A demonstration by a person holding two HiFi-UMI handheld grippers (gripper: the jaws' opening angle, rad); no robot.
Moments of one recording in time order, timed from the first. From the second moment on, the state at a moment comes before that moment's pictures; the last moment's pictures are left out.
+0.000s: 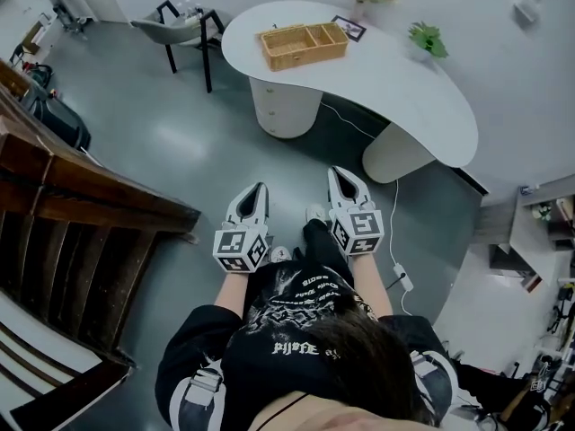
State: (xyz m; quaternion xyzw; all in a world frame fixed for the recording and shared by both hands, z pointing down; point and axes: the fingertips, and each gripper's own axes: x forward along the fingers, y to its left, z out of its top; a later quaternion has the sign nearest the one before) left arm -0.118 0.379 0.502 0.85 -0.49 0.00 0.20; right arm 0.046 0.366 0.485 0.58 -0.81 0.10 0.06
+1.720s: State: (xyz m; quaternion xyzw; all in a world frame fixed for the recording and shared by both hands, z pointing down) left arm 0.002 0.058 0.503 0.78 -0.61 0.01 0.14; right arm 0.166 0.012 0.498 0.49 -0.87 0.07 0.07
